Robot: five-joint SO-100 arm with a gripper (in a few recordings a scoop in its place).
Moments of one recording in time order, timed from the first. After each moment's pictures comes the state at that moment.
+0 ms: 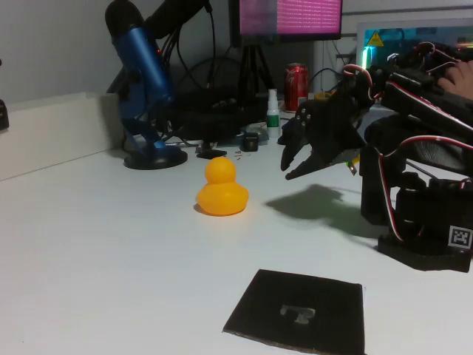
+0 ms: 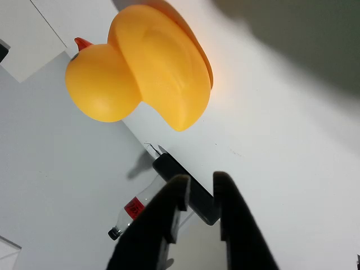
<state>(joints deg) 13.1 191.5 172.0 59.9 1.8</state>
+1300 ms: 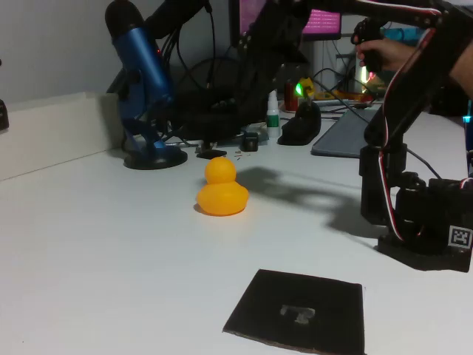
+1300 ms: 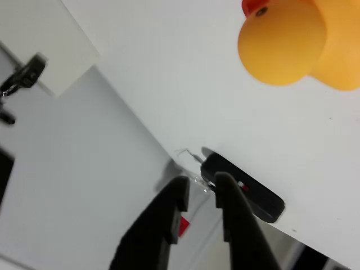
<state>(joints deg) 13.1 118.6 105.8 59.9 1.8</state>
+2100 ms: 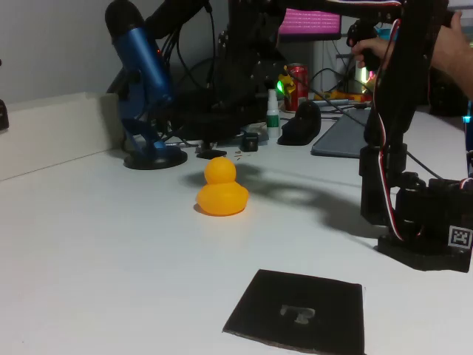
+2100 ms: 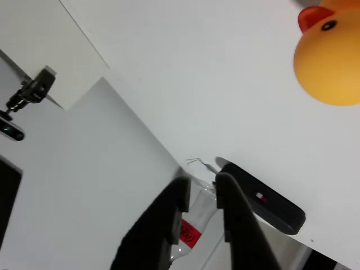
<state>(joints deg) 13.5 103.7 90.5 60.2 1.6</state>
